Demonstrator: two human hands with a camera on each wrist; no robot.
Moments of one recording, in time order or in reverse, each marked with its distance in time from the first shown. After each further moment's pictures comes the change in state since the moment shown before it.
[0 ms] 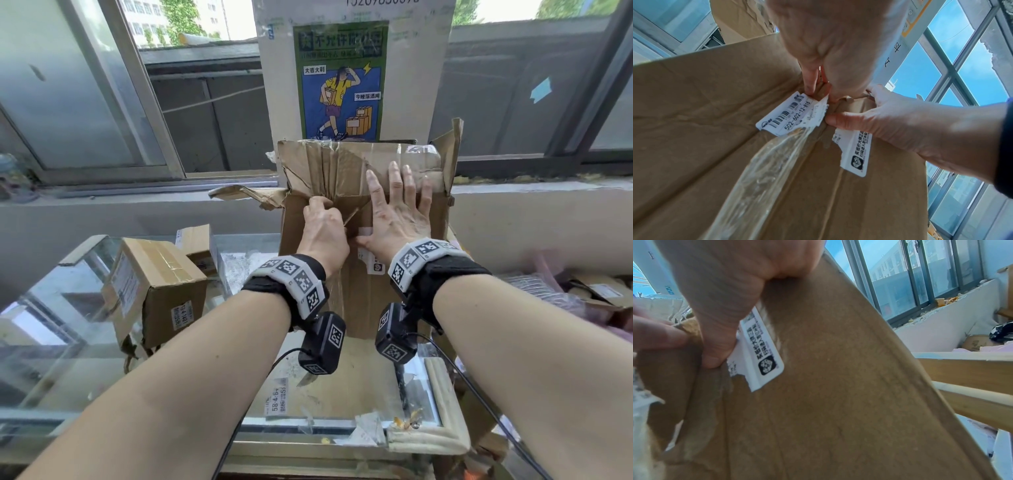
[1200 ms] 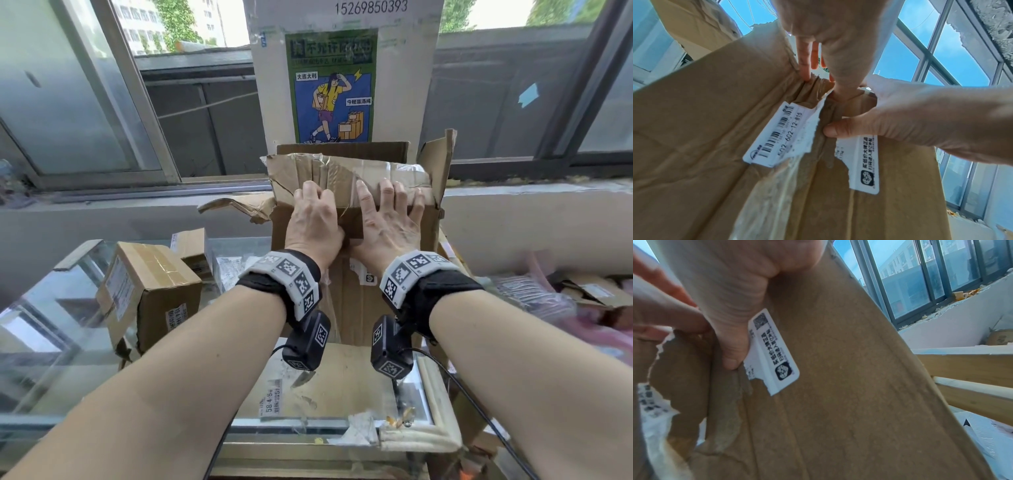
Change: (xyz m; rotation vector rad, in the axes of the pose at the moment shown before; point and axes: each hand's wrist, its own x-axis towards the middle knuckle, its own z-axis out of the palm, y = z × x) left_hand -0.001 0.014 -0.016 0.143 0.195 0.099; right_hand -0.013 -0.004 0.002 0.024 0.064 0.020
